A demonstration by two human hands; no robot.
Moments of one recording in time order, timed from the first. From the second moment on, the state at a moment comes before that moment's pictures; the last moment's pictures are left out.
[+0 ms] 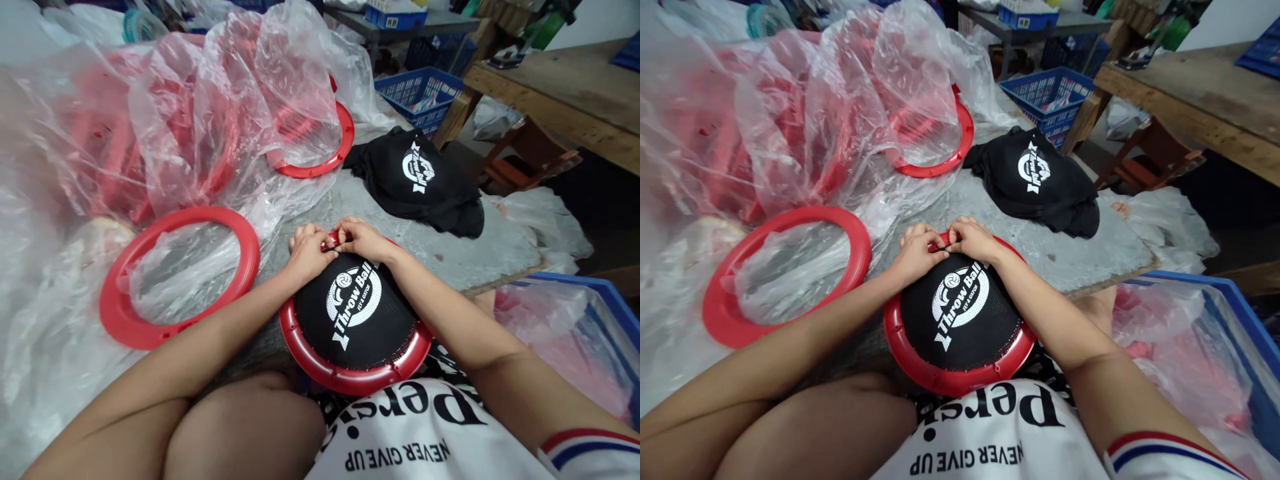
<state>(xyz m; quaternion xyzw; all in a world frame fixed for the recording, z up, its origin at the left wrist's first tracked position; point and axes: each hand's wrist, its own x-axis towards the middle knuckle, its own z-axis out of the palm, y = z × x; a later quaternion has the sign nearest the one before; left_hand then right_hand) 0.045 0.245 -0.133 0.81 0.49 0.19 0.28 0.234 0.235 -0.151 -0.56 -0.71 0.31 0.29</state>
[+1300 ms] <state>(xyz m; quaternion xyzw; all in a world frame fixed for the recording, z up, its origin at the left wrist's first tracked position) 0.053 0.257 -0.143 0.74 0.55 0.24 0.31 0.226 0.233 -0.144 -0.63 -0.68 0.27 0.27</state>
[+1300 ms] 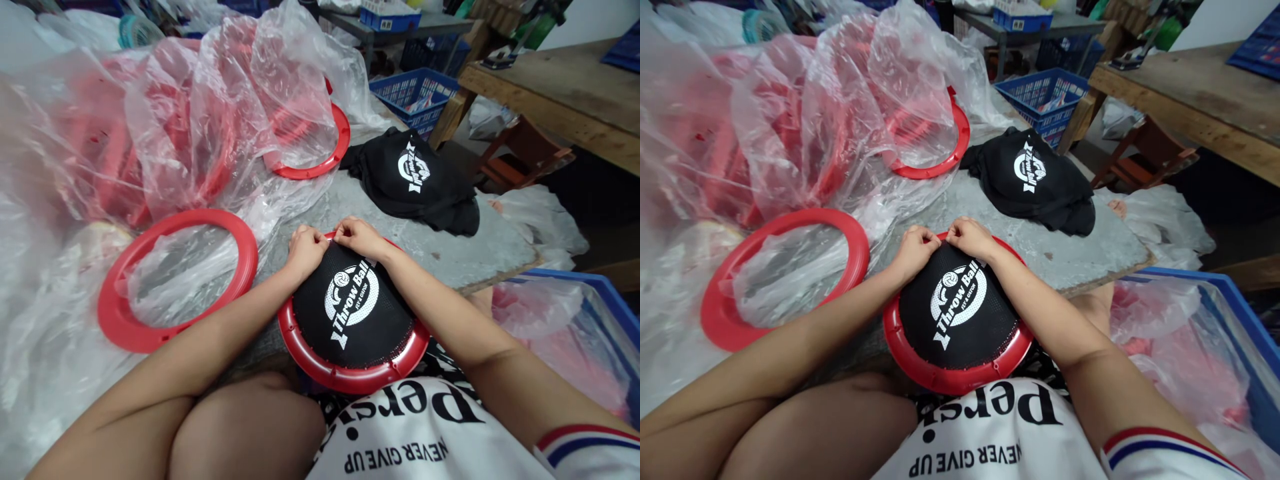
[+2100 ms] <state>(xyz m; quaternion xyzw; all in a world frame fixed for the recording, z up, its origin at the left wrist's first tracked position) 0.043 0.264 -0.140 0.63 0.53 0.29 0.49 0.216 0.230 -0.137 -0.70 -0.65 0.17 0.23</state>
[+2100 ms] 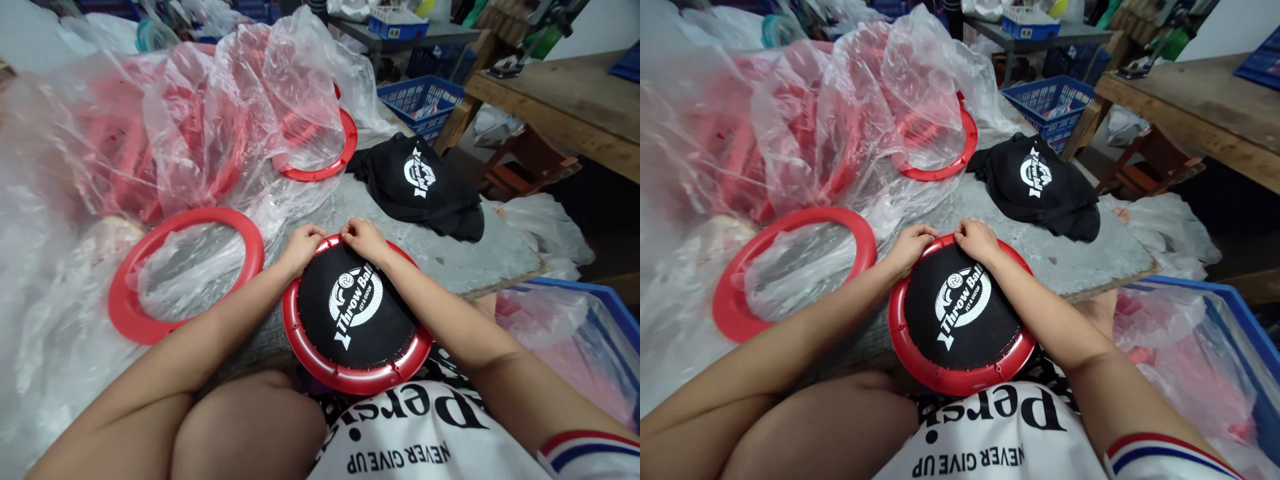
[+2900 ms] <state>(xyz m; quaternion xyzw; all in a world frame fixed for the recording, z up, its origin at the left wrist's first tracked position) 0.023 0.263 -0.143 0.72 0.48 0.27 0.42 0.209 0.233 -0.143 -0.58 -0.73 0.26 0.26</state>
